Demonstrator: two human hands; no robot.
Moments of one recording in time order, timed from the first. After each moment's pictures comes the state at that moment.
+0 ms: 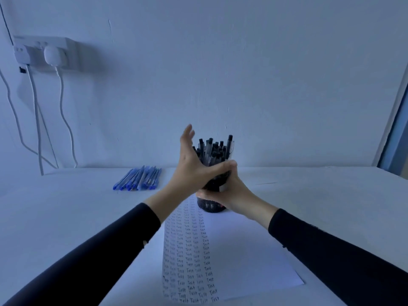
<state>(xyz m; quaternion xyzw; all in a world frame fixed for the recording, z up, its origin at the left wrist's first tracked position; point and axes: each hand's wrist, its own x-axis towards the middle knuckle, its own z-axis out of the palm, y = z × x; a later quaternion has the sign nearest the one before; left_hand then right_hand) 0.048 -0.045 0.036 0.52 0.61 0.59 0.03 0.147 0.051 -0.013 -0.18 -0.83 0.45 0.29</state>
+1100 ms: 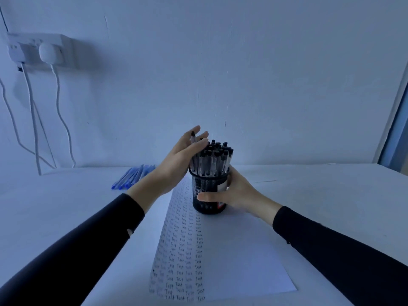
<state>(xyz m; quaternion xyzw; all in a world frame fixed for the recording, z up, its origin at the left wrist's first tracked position) 0.014 -0.052 0.051 0.53 0.55 0.59 0.26 0.152 0.063 -0.015 -0.17 -0.82 0.48 0.27</state>
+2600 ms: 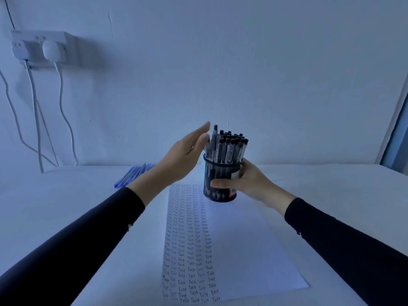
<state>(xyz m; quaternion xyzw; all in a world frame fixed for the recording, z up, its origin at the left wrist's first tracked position) 0.003 -0.047 0.054 0.62 0.65 0.44 0.02 0.164 0.080 0.005 -0.16 -0.80 0.51 0.29</state>
